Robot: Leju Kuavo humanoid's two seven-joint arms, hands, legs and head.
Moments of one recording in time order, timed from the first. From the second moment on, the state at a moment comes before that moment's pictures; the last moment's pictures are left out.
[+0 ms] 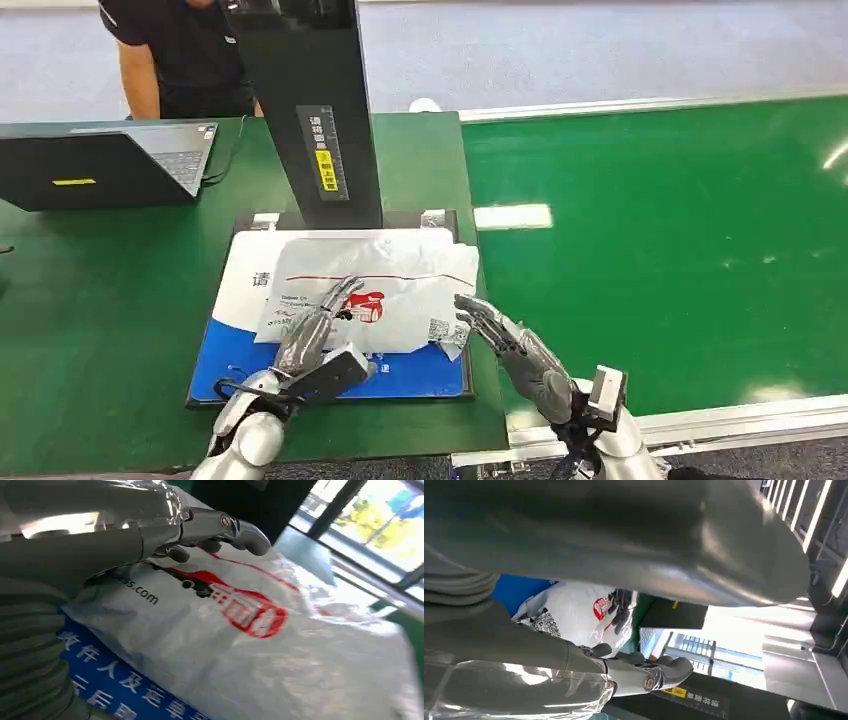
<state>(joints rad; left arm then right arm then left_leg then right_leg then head) -0.05 -0.10 -0.19 -1.19 -0.95 -0.01 -0.32 -0.16 -0.05 0.24 -1.44 0.12 0.62 -0.70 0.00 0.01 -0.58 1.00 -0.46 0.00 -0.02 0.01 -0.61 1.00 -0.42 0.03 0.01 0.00</state>
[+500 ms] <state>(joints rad) -0.05 -0.09 -0.11 -1.18 -1.09 0.09 -0.17 -0.10 -0.01 0.19 -1.48 0.16 0.63 -0.70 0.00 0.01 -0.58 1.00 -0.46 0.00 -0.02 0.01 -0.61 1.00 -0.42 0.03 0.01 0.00</state>
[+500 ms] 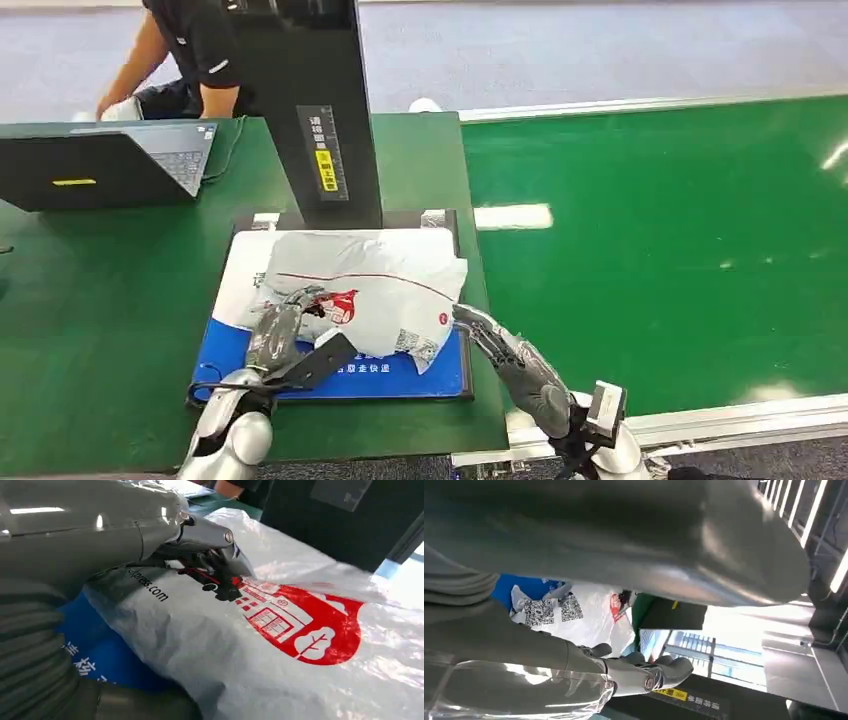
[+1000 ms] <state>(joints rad) -0.04 -0.10 -0.05 -1.19 -1.08 0.23 -0.15 -0.08 0.01 0.16 -1.49 0.16 0.64 -0.70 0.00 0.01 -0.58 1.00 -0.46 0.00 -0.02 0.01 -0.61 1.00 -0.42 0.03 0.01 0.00</state>
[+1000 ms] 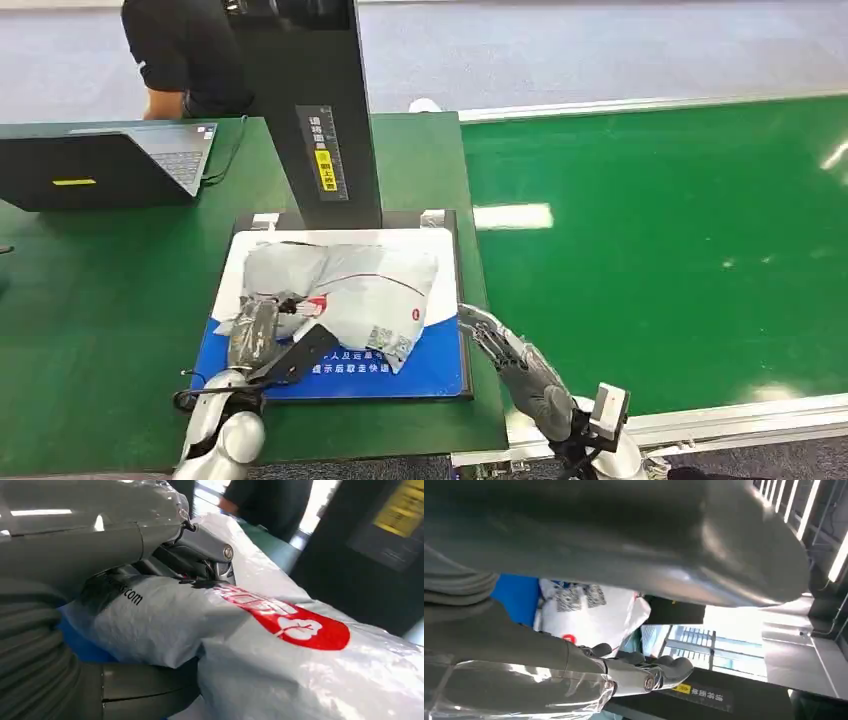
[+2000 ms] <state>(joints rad) -0.12 -0.06 0.75 -1.18 -0.89 0.69 -0.37 -0.01 0.02 0.10 -1.53 0.16 0.65 -0.70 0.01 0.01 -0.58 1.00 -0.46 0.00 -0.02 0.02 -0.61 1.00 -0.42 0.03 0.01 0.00</state>
